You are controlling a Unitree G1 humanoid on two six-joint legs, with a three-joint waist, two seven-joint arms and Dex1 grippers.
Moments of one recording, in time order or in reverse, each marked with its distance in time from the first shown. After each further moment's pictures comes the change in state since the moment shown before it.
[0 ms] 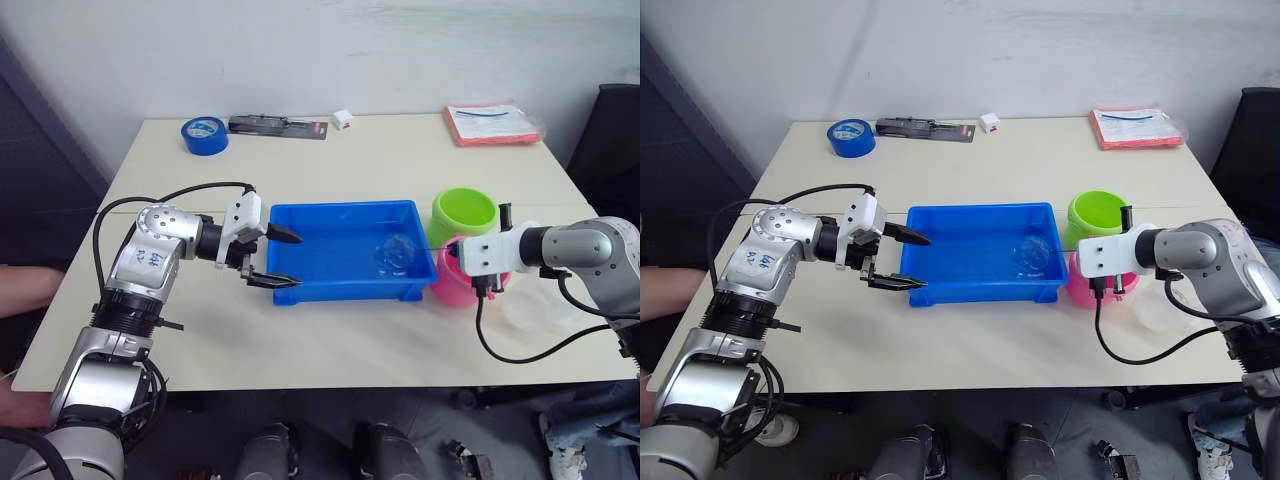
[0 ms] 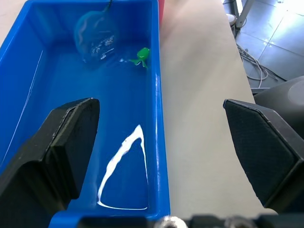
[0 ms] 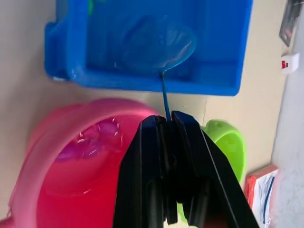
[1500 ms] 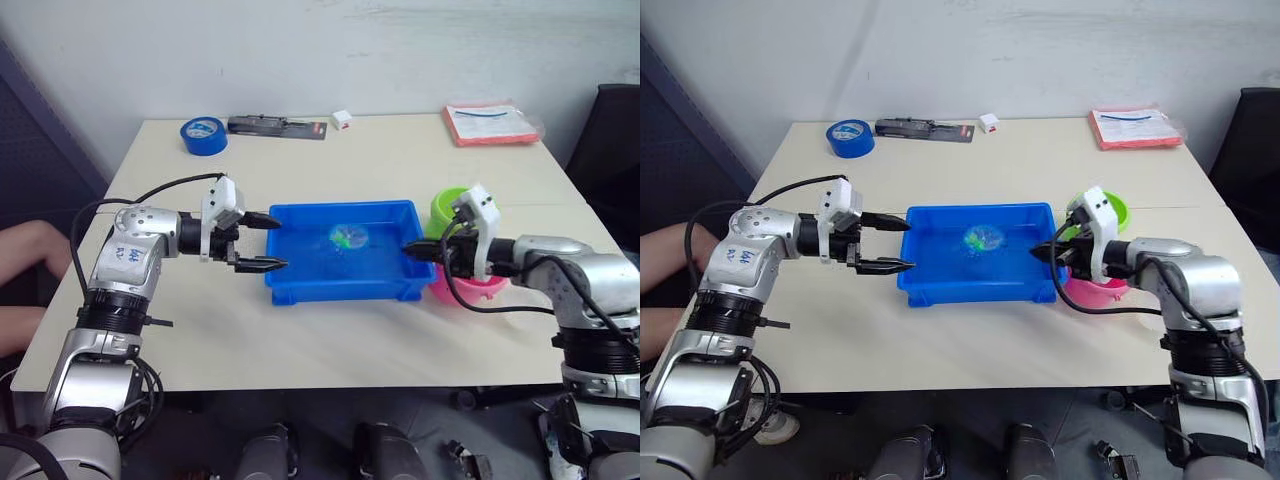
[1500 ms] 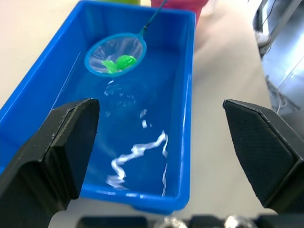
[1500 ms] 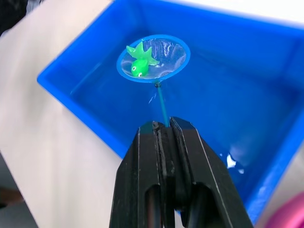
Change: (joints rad) left arm -0.013 -0.004 0.103 0.051 -0.074 0.100 0.052; right arm 0.019 0.378 -0.422 -0.364 0.718 1.424 -0.153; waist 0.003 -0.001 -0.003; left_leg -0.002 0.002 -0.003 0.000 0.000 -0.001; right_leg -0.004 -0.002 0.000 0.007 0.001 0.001
